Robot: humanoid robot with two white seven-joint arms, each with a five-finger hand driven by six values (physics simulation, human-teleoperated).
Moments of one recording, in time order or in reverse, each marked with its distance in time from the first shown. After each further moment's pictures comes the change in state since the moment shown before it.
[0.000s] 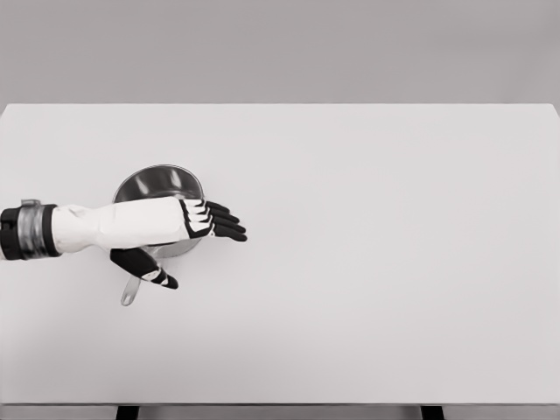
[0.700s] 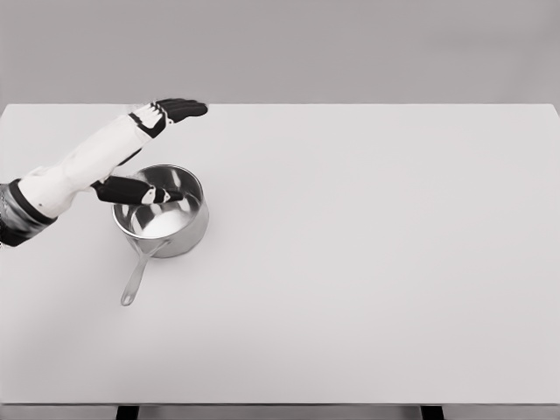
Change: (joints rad) left arm 0.035 0.023 -0.029 -0.001 -0.086 0.140 0.644; right arm 0.020 0.000 -0.002 -0.001 0.000 0.000 -0.002
